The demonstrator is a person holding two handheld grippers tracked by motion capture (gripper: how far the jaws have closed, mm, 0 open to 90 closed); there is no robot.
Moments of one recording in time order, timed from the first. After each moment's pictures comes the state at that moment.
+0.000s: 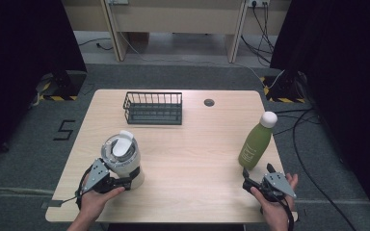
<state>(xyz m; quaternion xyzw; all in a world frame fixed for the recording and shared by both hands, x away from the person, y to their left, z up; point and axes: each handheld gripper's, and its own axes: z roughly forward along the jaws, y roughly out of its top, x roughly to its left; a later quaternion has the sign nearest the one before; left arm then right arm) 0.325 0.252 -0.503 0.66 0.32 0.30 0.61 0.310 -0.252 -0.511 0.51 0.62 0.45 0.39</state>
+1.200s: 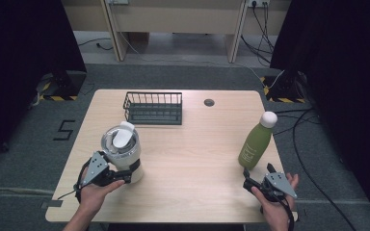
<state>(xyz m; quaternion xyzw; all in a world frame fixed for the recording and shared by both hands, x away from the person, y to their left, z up) 0.334 0.248 -0.476 0.65 0.31 0.32 0.62 0.311 -0.253 -0.511 0.51 0.61 0.45 0.39</state>
